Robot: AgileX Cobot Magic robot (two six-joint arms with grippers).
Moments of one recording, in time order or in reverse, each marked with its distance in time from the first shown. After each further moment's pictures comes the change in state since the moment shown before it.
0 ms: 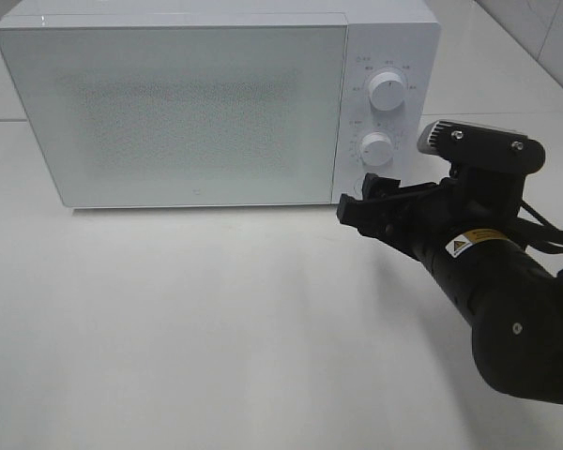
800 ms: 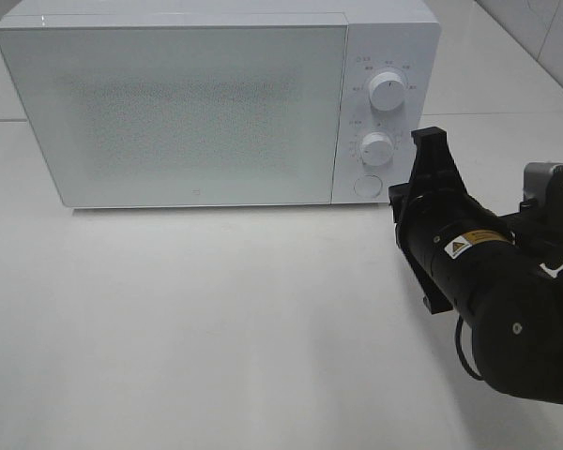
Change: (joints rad) left arm 0.000 0.000 0.000 0.000 0.000 0.000; right arm 0.000 0.000 0.000 0.000 0.015 1.190
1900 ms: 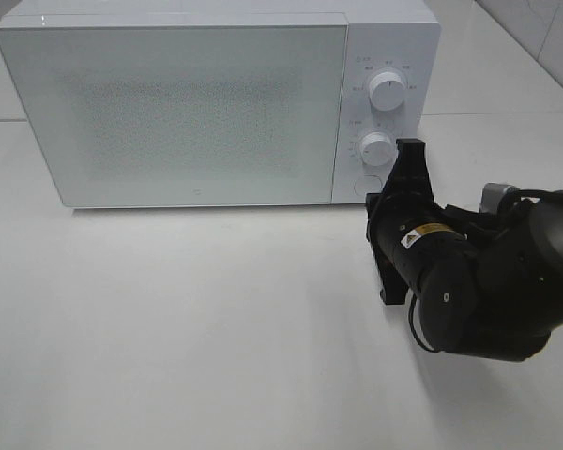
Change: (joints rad) left arm 0.000 0.000 0.000 0.000 0.000 0.000; right arm -0.112 0.213 -0.155 -0.125 0.033 0.264
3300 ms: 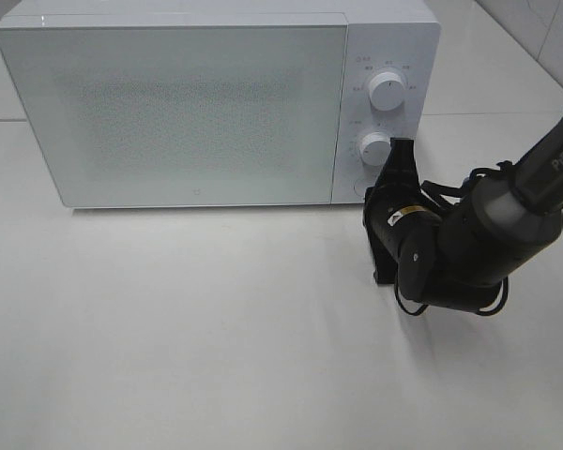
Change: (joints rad) left arm 0.000 0.000 0.000 0.000 0.000 0.000; right arm -0.153 0.191 -0.192 -0.100 0.068 0.037
